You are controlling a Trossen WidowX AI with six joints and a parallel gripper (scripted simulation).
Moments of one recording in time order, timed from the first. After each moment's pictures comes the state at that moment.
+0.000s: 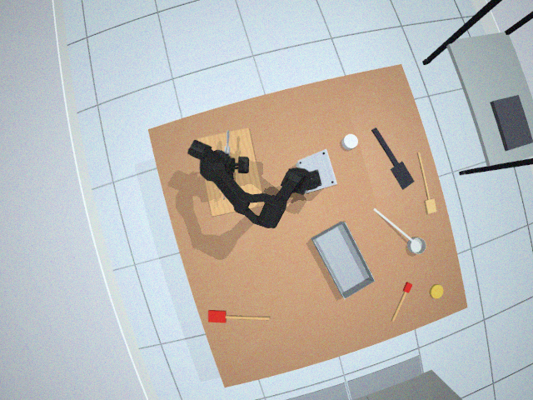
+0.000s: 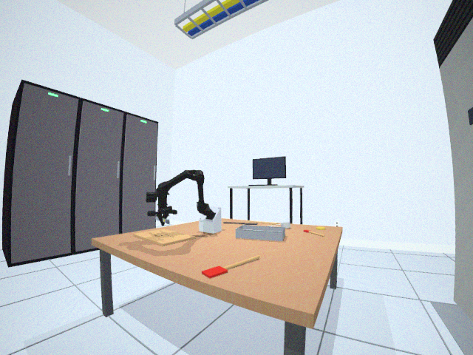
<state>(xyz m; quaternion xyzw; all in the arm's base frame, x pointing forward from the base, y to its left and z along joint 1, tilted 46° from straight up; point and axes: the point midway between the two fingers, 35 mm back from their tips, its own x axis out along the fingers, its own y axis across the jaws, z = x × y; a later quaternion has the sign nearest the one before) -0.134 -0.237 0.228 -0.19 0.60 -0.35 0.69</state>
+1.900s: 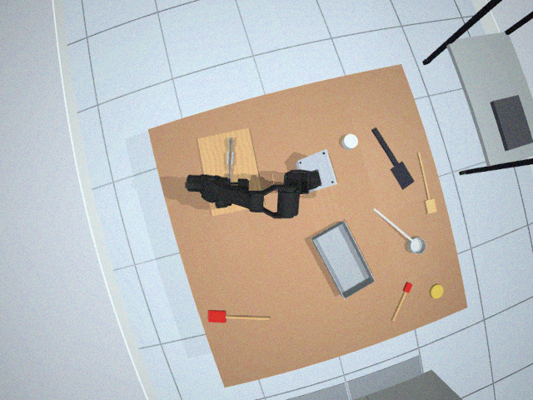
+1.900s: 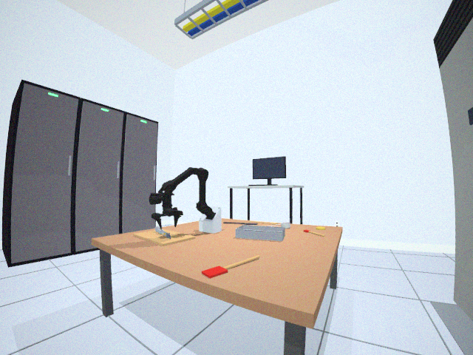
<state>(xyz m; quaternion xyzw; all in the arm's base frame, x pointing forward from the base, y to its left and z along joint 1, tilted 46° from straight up) -0.051 -0.250 0.243 -0.18 0.60 -0.34 0.70</state>
